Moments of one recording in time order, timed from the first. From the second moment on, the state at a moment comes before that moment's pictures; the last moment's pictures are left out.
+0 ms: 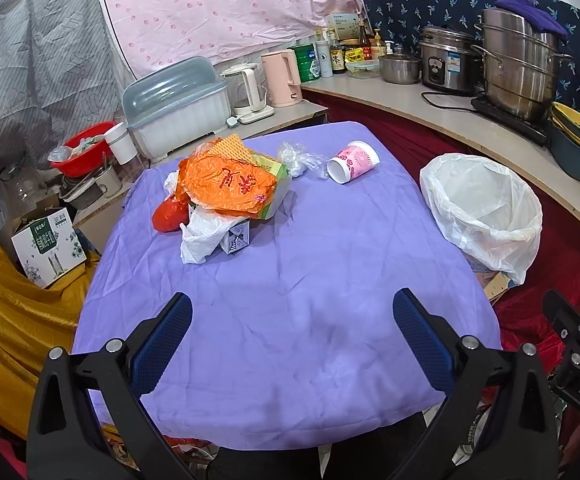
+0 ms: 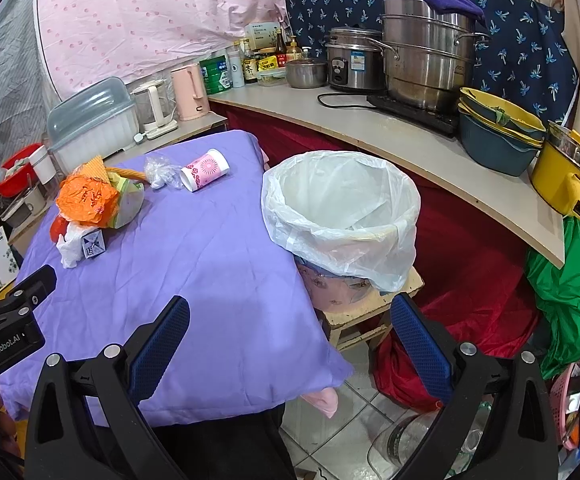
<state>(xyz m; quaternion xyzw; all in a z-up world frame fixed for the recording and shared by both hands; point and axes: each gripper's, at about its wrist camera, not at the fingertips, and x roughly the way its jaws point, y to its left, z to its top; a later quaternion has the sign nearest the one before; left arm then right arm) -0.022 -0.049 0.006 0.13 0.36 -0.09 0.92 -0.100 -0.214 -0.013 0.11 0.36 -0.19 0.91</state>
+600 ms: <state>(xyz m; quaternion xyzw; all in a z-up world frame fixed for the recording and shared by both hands) 0.030 -0.031 -0.006 0.10 0.38 -0.06 0.92 -0.044 -0.218 -0.024 0.10 0.37 -0.18 0.91</state>
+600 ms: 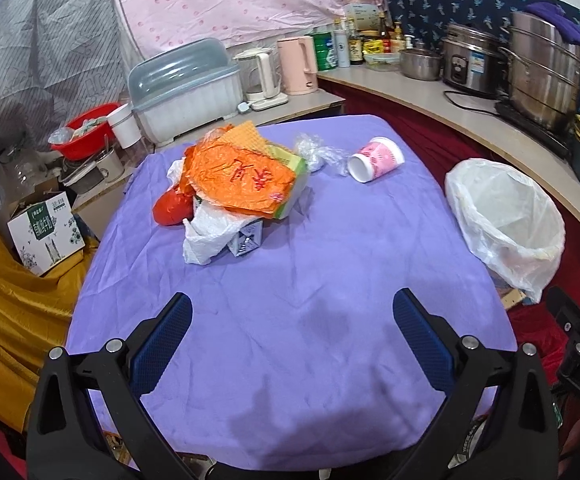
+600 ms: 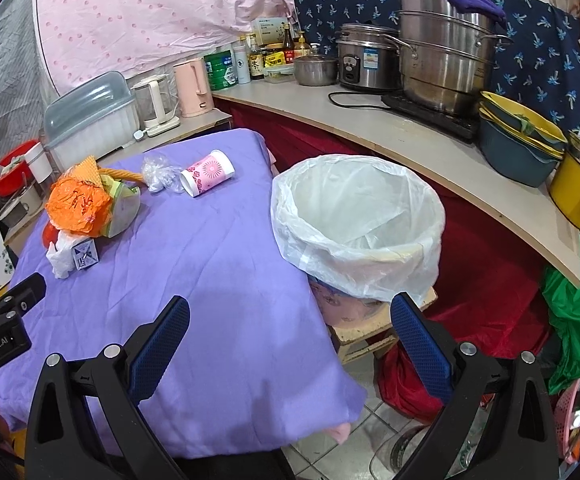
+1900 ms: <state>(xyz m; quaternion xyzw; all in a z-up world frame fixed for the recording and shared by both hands) 0.269 0.028 -0.063 0.00 0.43 -0.03 0.90 0.274 -0.208 -0.097 0.09 0.40 -0.06 0.91</state>
